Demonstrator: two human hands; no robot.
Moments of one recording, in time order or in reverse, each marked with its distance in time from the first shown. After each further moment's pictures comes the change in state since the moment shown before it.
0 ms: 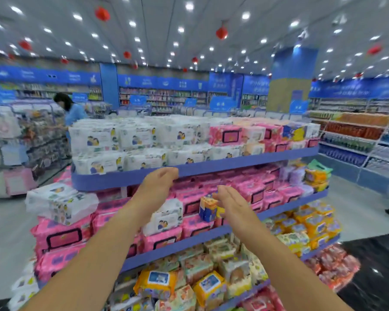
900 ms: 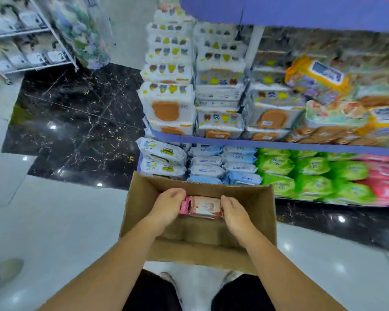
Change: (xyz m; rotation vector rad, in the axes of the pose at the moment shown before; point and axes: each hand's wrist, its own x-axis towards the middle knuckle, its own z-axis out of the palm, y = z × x) left_hand -0.368 -0.622 -0.092 0.023 0.276 -0.995; right_hand -0.274 0.461 0.423 -0.241 -0.585 0.756
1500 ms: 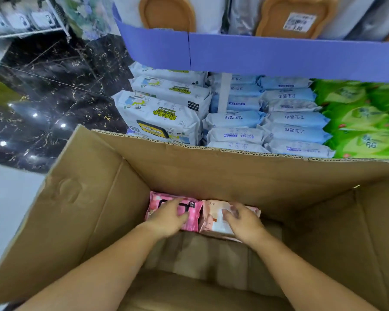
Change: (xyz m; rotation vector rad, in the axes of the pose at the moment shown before) left_hand 0.318 -0.267 0.075 0.650 -0.111 0.121; right_hand 0.334 0.209 0.145 -0.410 -0.077 -0.206
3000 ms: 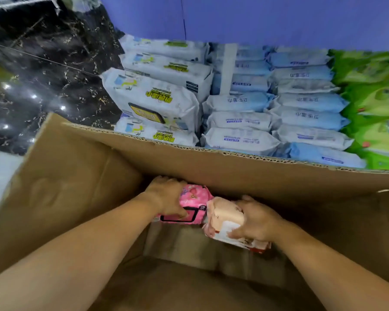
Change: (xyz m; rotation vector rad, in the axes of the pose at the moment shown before) left_hand 0.044 0.022 -0.025 0.676 -0.088 0.138; right_hand 0.021 0.019 -0.028 -0.431 -0.295 -0.135
